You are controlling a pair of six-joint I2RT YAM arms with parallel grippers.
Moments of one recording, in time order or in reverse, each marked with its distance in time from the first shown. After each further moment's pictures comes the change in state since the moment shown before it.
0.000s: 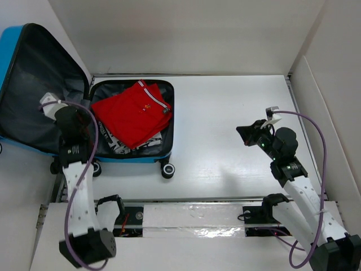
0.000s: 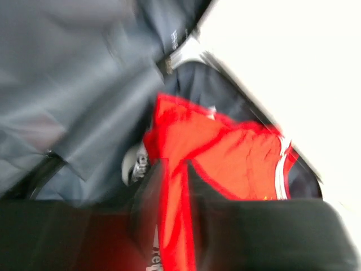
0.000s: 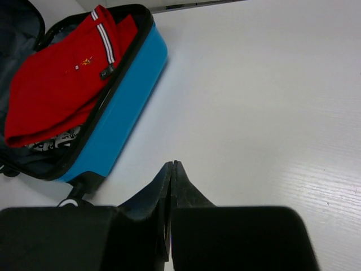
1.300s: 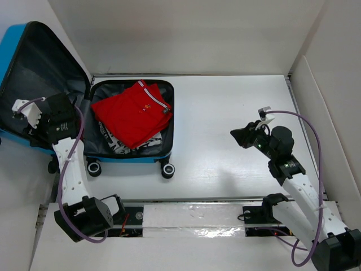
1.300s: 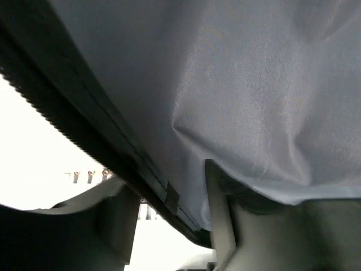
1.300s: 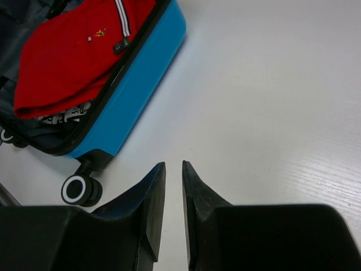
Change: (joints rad) left arm 0.095 0.177 0.226 -0.341 -0.962 0.025; right arm 0.036 0.038 0.004 -0.015 -0.074 -0.034
